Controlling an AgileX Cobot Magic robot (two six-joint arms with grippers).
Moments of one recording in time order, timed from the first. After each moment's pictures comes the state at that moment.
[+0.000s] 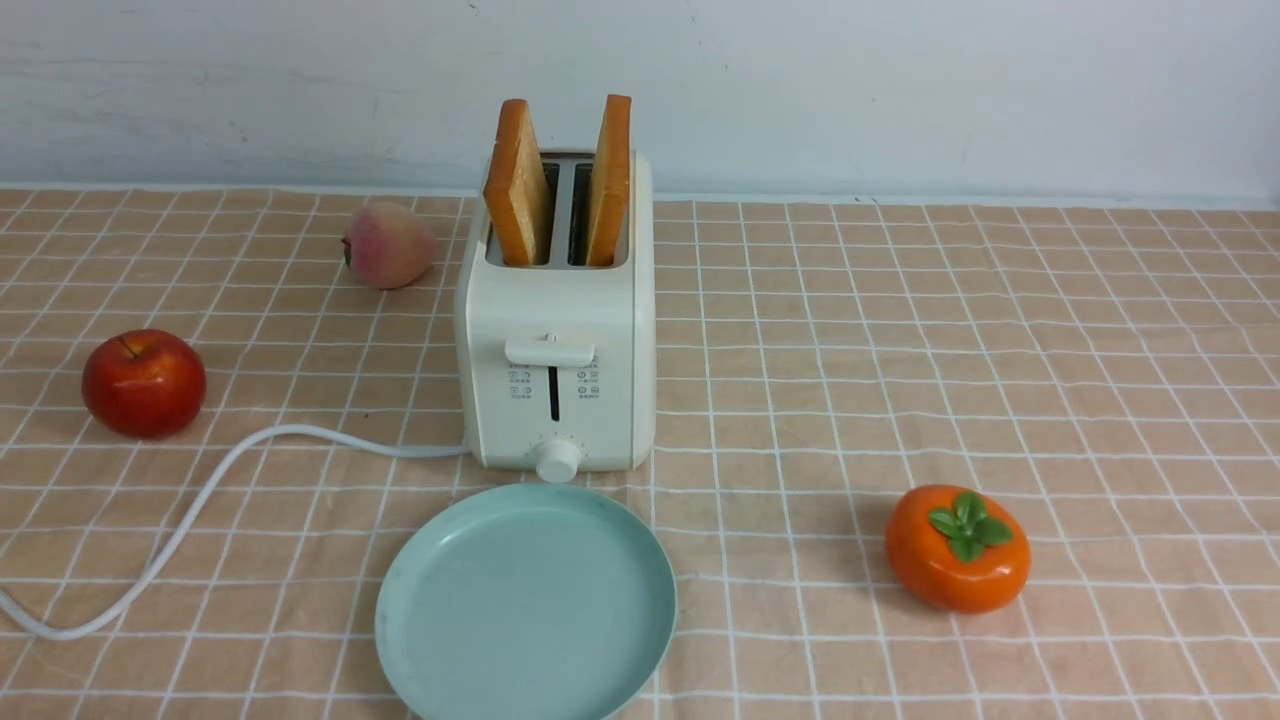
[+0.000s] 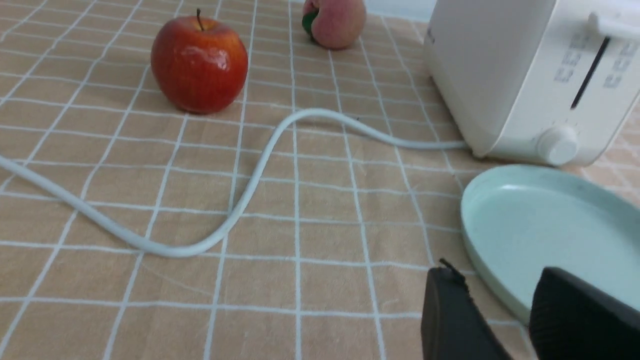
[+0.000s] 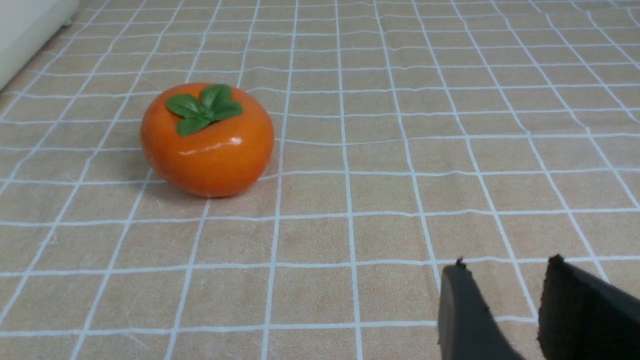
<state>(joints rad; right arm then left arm) 0.01 -0.01 0.01 -0.03 0.39 0.04 -0.10 -0.01 0.03 -0.12 0.24 -0.17</state>
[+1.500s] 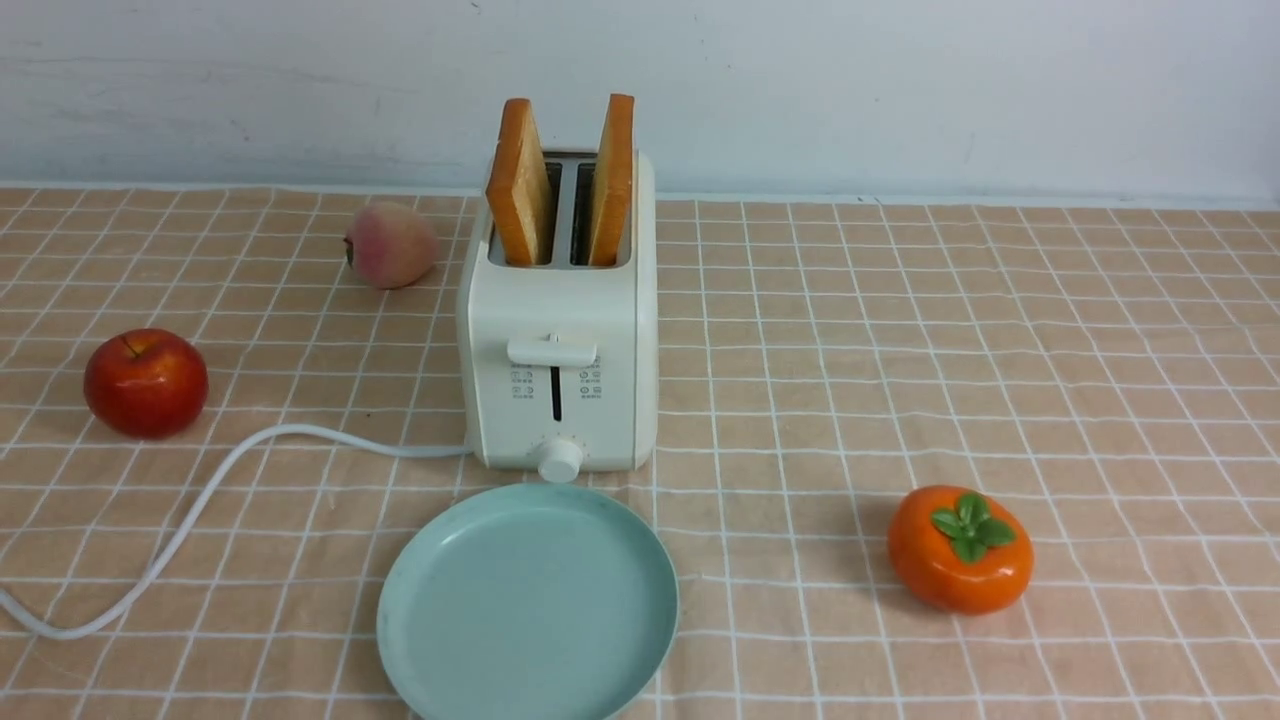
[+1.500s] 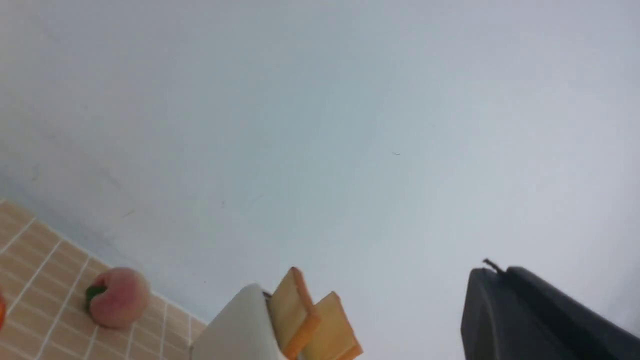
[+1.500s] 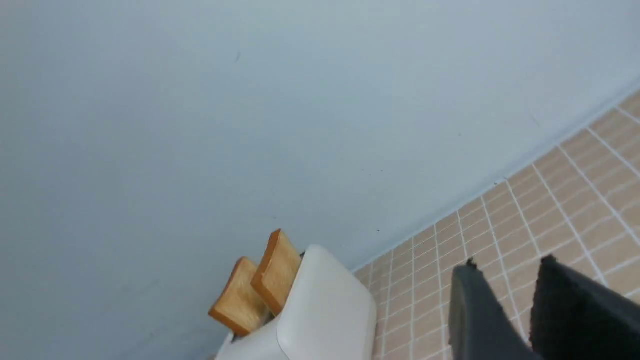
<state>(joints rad) 0.05 0.06 -0.34 0.43 0.30 0.20 -0.10 0.03 -0.29 -0.65 0.01 -0.14</state>
